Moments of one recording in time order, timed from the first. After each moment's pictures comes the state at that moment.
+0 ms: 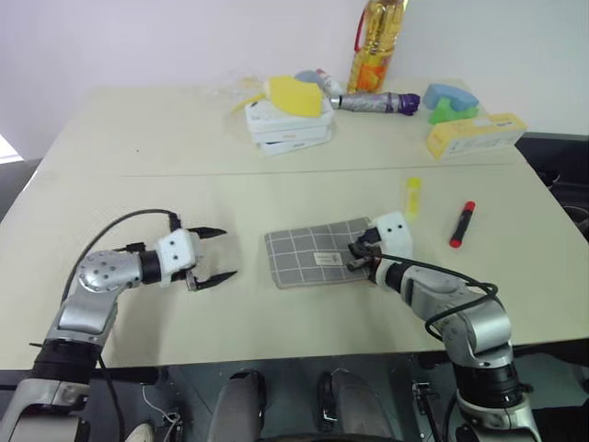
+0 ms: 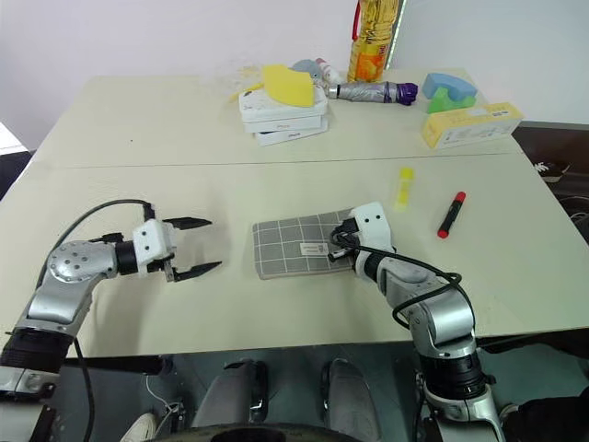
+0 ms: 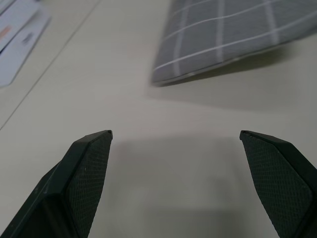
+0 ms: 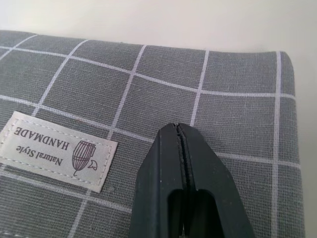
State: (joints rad) left arm -0.26 0.71 -0.06 0.14 -0.14 -0.24 -1.08; right arm -0.23 -0.31 0.00 -0.42 0.37 1.06 0.19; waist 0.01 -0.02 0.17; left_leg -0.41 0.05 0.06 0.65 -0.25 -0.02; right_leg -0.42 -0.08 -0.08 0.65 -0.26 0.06
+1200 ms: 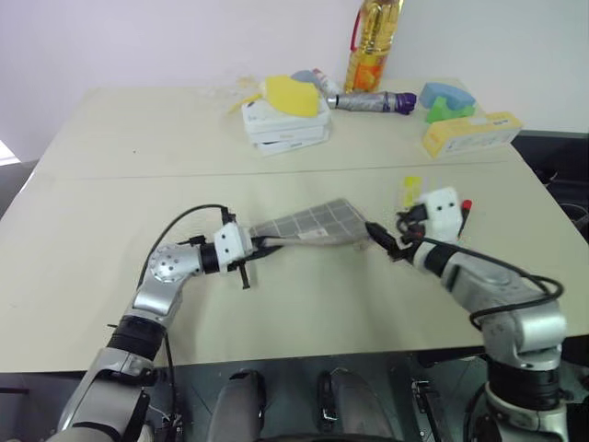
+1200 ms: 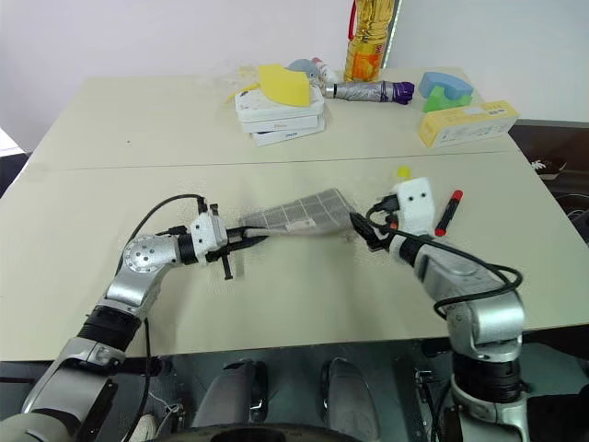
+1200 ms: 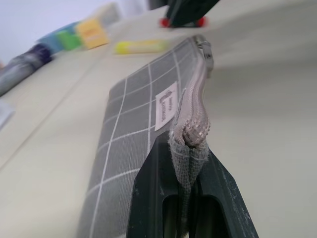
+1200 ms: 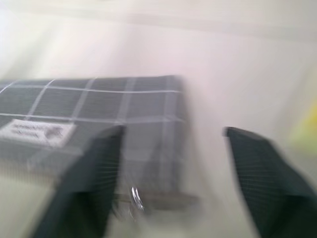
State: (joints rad) left arm -0.42 0.46 -0.18 0.29 -0.21 -0.32 -0.98; right arm -0.26 -0.43 -0.20 -0.52 0.43 1.02 0.29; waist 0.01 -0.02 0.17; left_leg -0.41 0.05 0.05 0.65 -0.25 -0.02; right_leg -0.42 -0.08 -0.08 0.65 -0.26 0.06
